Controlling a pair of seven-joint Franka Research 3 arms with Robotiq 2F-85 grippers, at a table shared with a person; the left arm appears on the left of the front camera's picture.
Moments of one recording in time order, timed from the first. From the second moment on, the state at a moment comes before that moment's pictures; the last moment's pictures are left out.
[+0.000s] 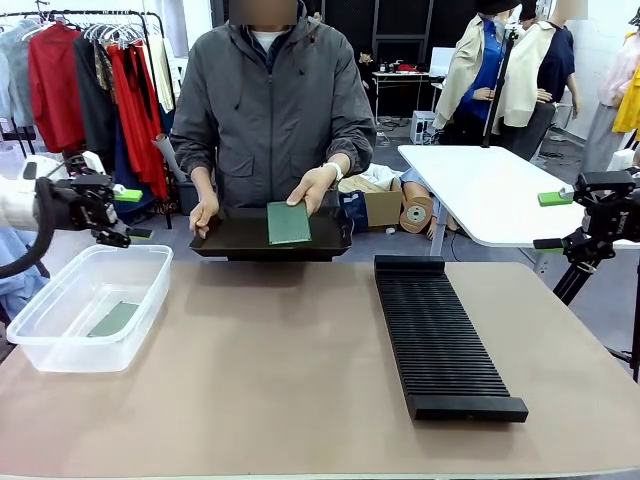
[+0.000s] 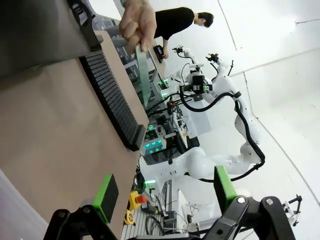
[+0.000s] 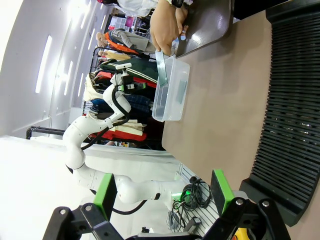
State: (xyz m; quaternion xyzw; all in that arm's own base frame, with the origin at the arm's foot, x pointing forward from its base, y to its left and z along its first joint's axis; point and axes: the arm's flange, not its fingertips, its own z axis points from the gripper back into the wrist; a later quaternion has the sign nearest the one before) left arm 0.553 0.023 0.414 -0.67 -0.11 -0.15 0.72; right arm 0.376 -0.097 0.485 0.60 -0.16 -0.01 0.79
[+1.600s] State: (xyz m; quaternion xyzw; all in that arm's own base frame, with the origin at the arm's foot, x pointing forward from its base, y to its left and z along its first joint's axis) left arm 0.608 -0.160 0.330 -0.72 -0.12 -0.15 0.67; right arm 0.376 -0.097 0.485 0.60 -0.16 -0.01 0.79
